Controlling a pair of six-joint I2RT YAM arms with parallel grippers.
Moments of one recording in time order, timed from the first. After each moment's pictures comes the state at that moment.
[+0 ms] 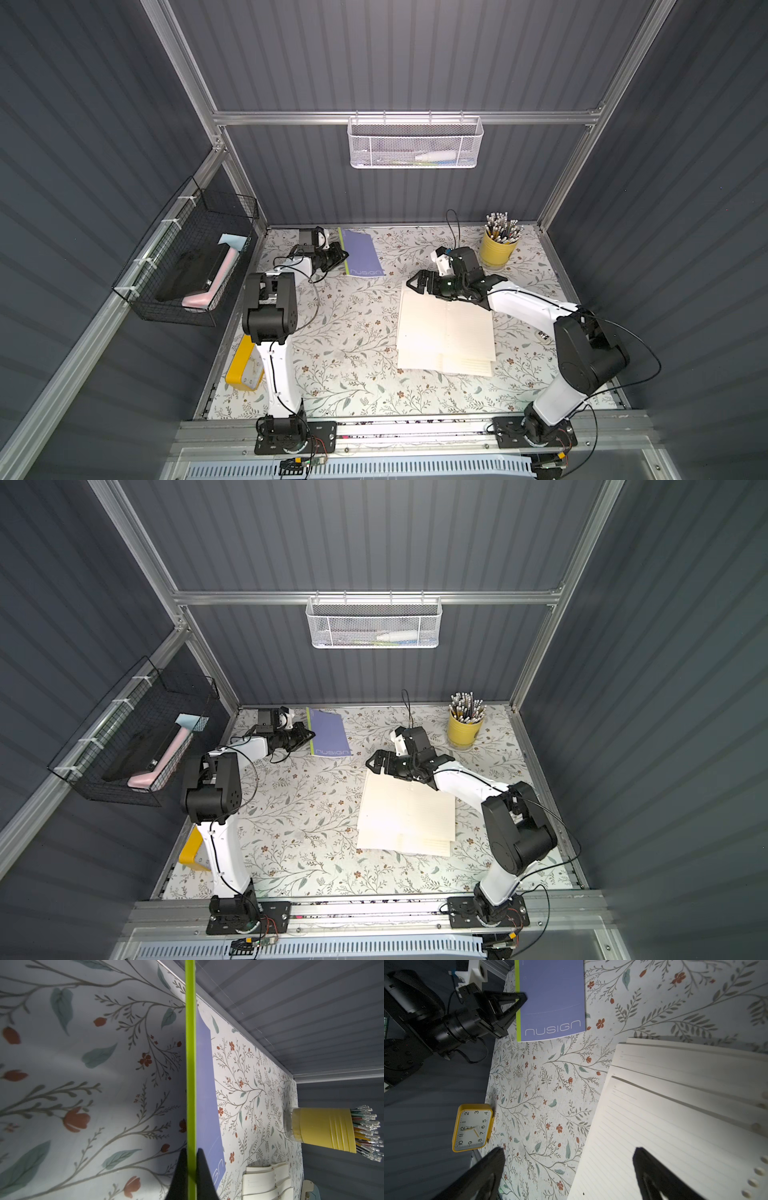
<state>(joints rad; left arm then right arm) -0.01 2.12 1.47 -0.08 0.55 -0.56 0.54 1.68 1.07 -0.11 -0.44 0.62</state>
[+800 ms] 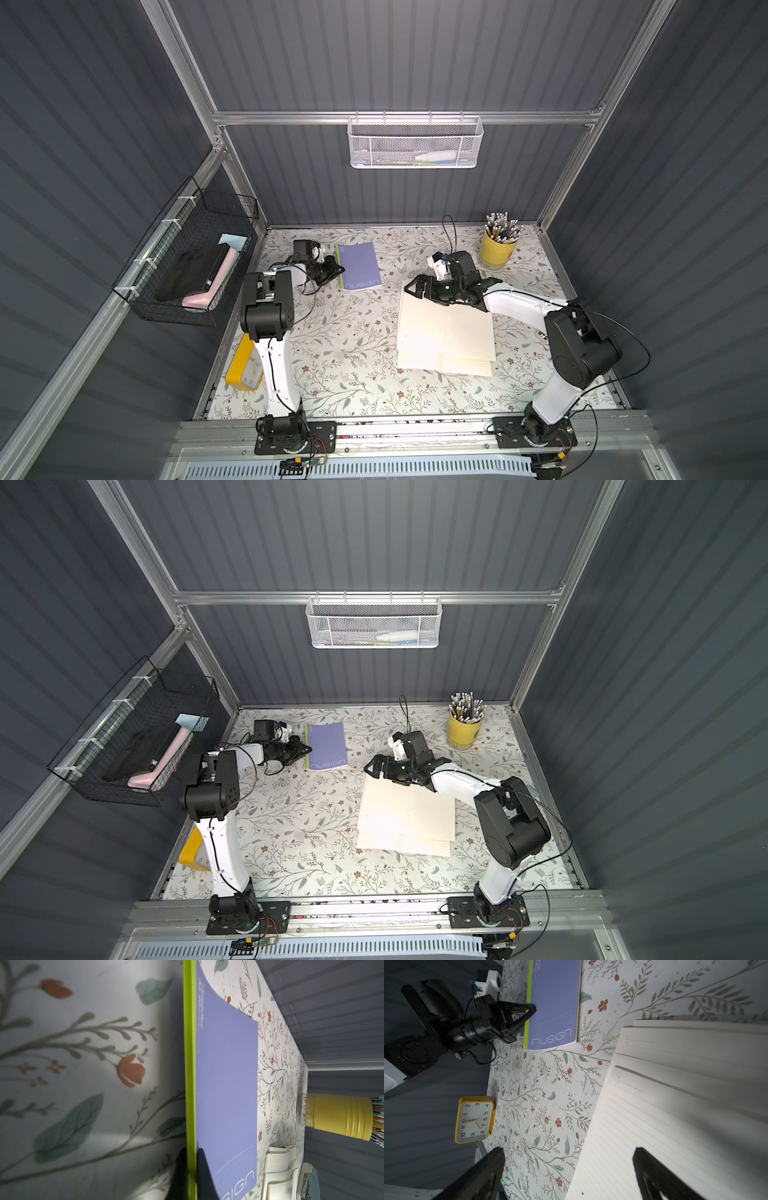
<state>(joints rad) 0.02 2.16 1.39 -0.12 0.63 -0.51 0.54 1.72 1.05 -0.07 -0.49 0.62</state>
